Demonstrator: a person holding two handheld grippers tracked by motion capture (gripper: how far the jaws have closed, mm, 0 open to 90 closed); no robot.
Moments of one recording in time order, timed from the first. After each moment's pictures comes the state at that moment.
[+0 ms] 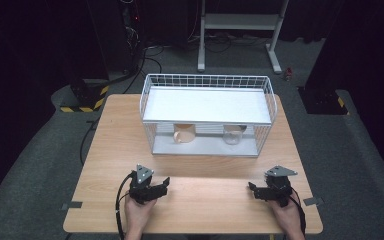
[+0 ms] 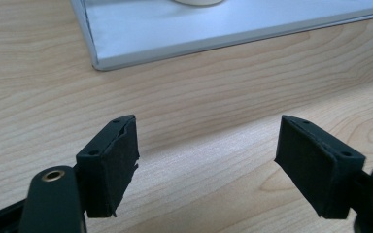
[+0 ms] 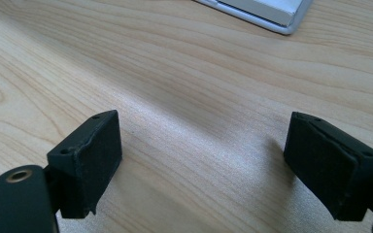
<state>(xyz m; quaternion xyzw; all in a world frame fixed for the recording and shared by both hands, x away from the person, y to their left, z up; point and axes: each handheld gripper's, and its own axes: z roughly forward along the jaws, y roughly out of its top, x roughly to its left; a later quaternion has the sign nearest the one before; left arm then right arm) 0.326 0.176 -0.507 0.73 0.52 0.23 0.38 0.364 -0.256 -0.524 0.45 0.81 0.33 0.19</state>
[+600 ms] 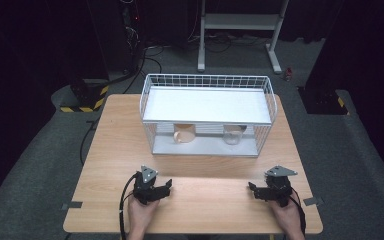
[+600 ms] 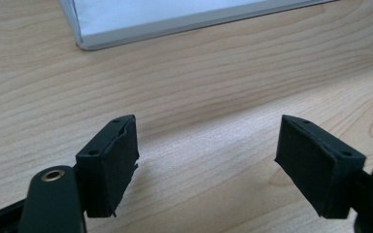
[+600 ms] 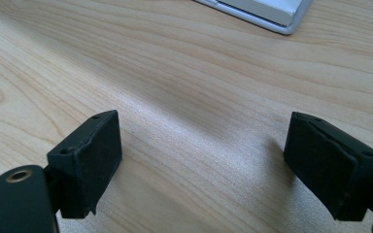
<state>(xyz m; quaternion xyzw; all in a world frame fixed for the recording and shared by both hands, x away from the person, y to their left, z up) 0.331 0.168 -0.522 0.74 0.52 0.22 0.36 0.364 -0.256 -0.524 0.45 0.81 0.33 0.19</state>
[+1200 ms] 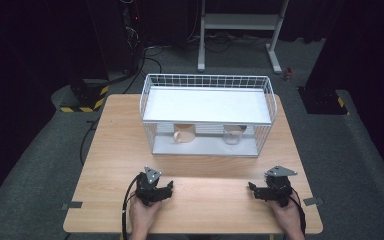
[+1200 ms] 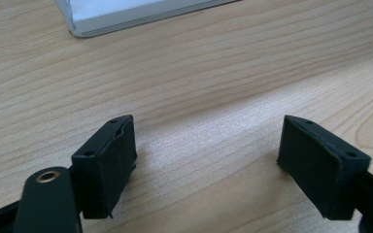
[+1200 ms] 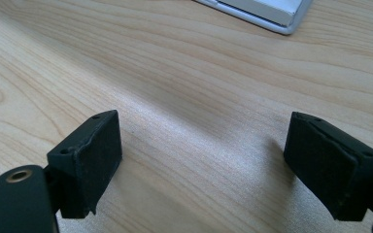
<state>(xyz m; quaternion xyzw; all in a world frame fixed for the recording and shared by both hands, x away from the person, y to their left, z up) 0.334 0.162 -0.528 0.75 0.52 0.23 0.33 0.364 -0.256 -0.524 0.45 0.81 0.33 0.19</state>
